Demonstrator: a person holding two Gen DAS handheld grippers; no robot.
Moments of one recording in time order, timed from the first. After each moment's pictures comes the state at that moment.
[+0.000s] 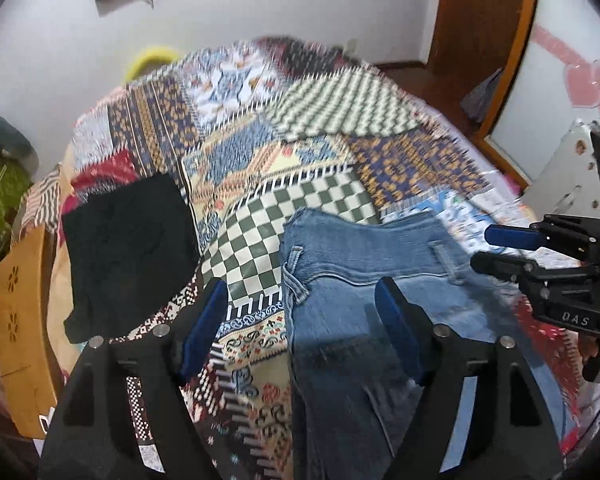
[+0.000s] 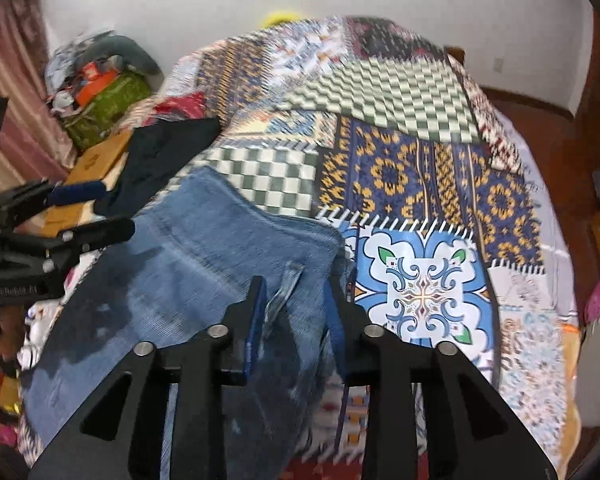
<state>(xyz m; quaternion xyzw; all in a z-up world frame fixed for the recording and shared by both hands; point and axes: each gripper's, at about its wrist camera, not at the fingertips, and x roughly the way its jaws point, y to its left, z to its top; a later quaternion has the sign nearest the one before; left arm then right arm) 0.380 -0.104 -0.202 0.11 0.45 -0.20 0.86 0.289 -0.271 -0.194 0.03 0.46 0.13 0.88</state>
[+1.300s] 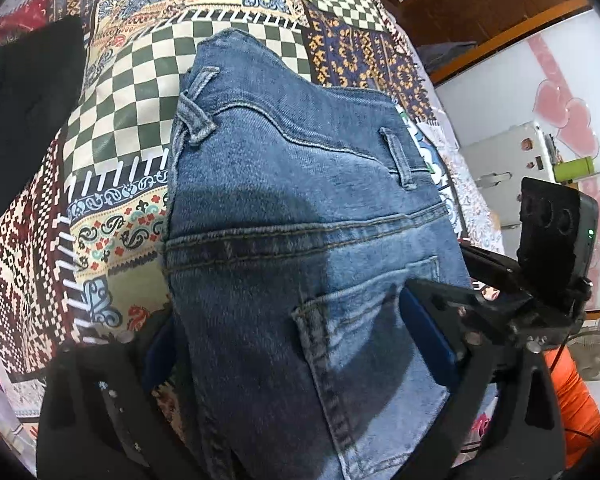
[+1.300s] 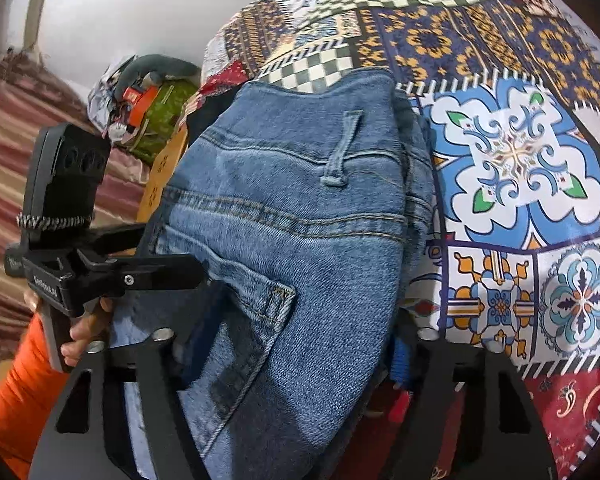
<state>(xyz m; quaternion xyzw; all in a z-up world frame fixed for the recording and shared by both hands) 0.393 -0.110 -0.280 -0.03 0.65 -0.29 0.70 0.274 -0.279 -0.266 0.25 0.54 0.22 0.77</state>
